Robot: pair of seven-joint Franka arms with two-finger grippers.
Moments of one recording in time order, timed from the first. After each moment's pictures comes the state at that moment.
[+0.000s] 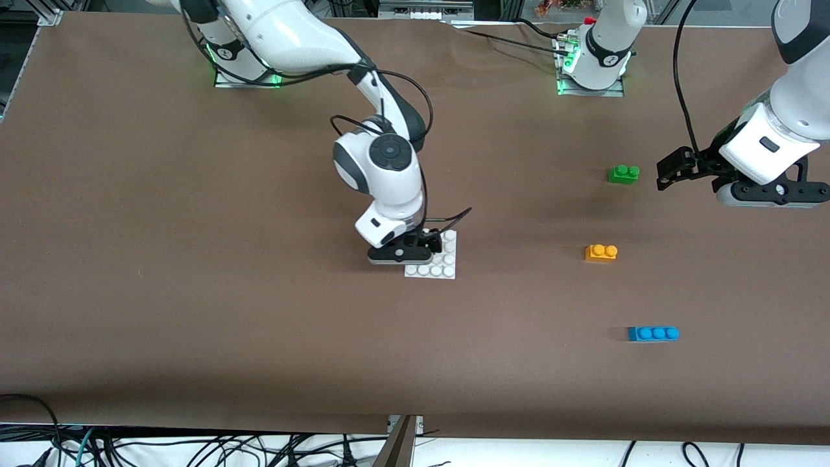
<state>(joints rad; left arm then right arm) 0.00 0.07 -0.11 -1.59 -0.01 1.65 -0.11 0.75 0.78 -0.10 -1.25 -0.07 2.27 0.72</state>
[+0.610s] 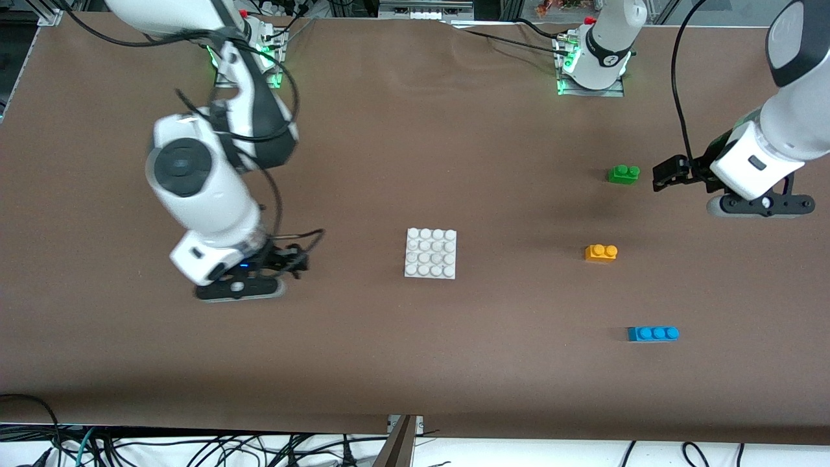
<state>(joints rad) 0.02 0.14 -0.10 -1.60 -0.01 1.61 -0.11 0.42 0.54 -0.11 -1.25 -0.03 1.90 0.20</state>
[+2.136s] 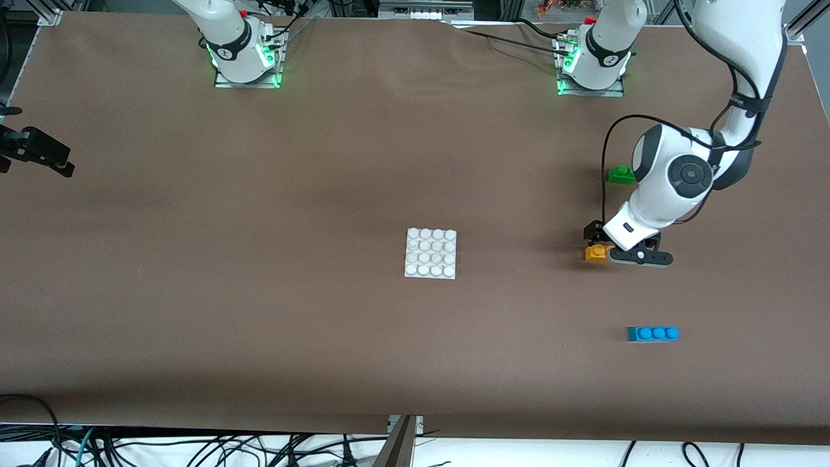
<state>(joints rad) 0.01 0.36 -0.12 -2.17 0.16 2.56 -0.10 0.07 0.08 -0.12 -1.47 -0.06 1.58 -0.02</state>
